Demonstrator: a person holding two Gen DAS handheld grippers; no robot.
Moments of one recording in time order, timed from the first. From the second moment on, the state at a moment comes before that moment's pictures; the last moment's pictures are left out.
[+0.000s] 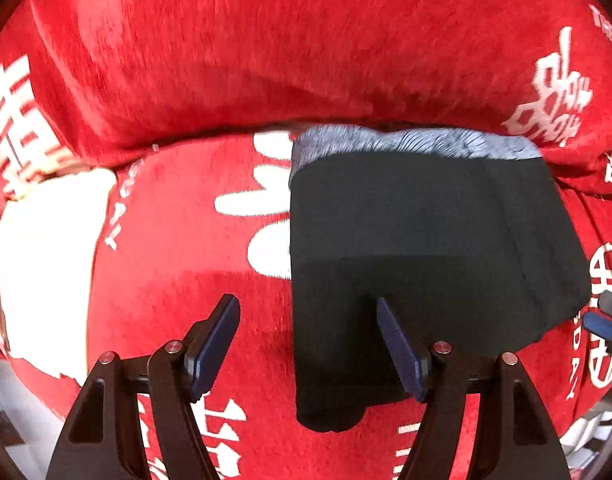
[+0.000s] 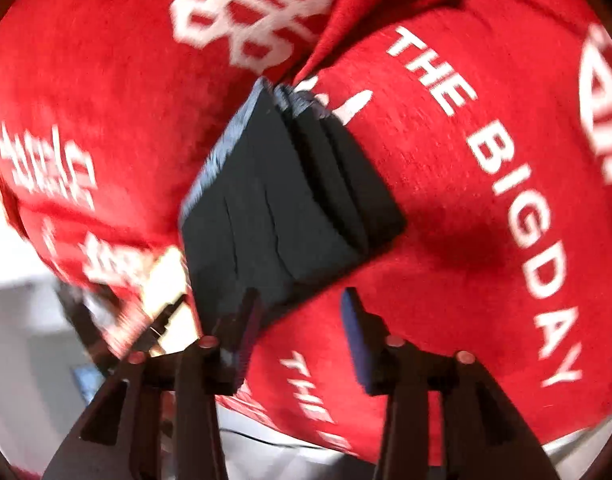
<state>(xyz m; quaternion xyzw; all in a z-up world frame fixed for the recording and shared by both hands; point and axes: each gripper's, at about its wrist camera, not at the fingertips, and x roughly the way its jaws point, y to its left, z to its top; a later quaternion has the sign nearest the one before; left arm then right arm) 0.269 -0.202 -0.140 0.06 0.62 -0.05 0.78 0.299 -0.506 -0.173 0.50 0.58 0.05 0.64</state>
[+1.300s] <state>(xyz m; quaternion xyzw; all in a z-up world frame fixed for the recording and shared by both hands) 0.272 -0.205 -0.165 0.06 0.67 -0.06 0.74 0.344 -0.489 -0.150 0.28 0.66 0.01 0.70</state>
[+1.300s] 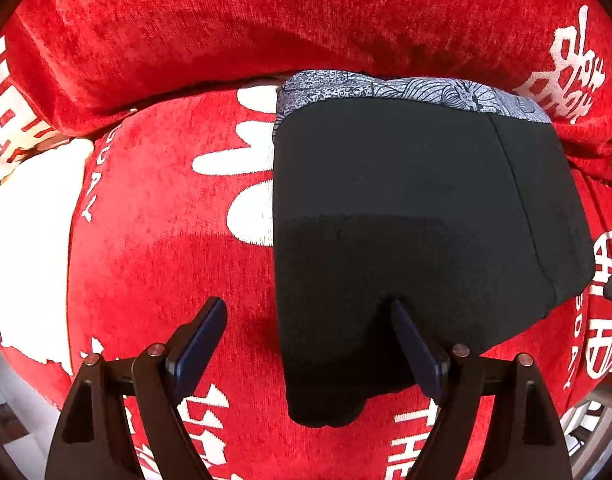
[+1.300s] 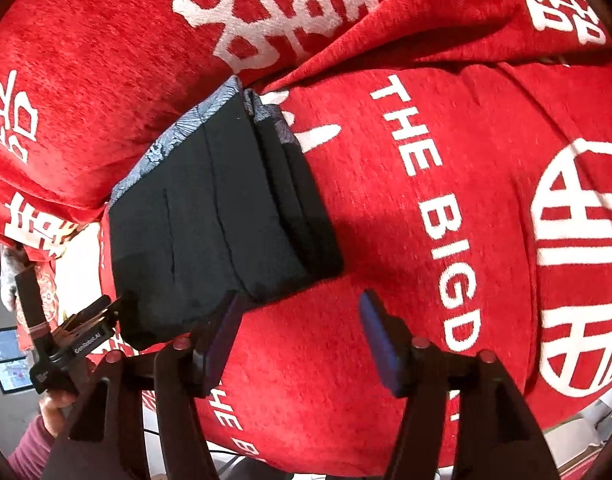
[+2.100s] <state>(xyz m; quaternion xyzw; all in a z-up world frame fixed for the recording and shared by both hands) 0.329 -0.176 -0.195 -0.05 0.71 -0.18 0.68 0.392 -0.500 -0.187 0.31 0.67 0.12 0.67</state>
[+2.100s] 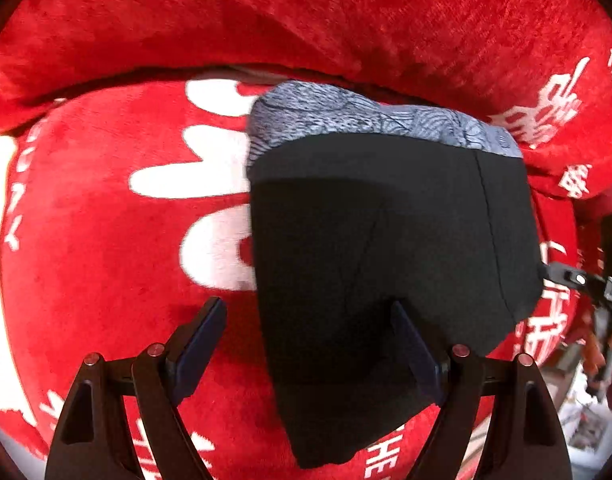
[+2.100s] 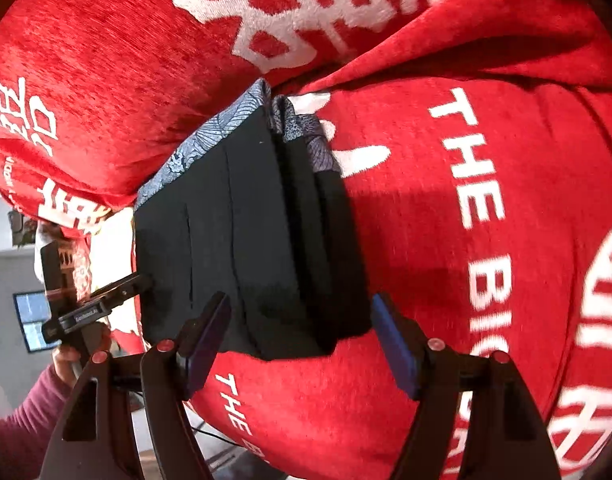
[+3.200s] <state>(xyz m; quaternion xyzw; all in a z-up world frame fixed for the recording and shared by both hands) 0.315 -0.183 -0.159 -0.12 0.67 -0.25 0.69 0.409 -0.489 -0.203 0.46 0.63 0.22 0.58</state>
